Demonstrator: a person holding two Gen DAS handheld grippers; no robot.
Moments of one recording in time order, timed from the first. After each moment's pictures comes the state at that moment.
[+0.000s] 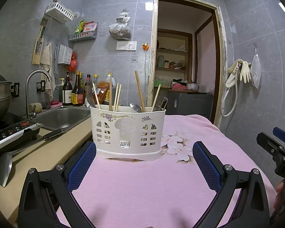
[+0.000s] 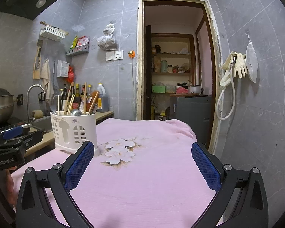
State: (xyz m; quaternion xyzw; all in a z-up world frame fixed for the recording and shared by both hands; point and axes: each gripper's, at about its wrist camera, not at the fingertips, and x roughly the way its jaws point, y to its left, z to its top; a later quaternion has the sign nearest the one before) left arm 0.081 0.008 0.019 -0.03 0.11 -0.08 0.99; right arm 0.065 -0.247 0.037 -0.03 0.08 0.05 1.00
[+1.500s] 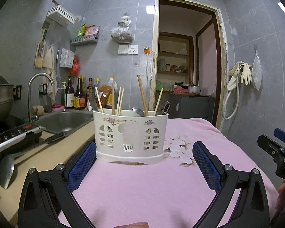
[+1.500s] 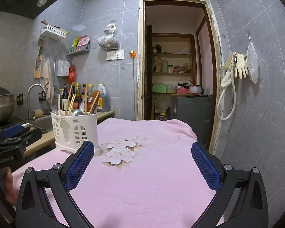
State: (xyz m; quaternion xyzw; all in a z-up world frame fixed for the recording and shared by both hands) left arm 0.080 0.013 0.019 -0.03 0.09 -0.07 0.99; right arm 0.066 -0.245 0.038 -0.03 0.08 0.05 0.99
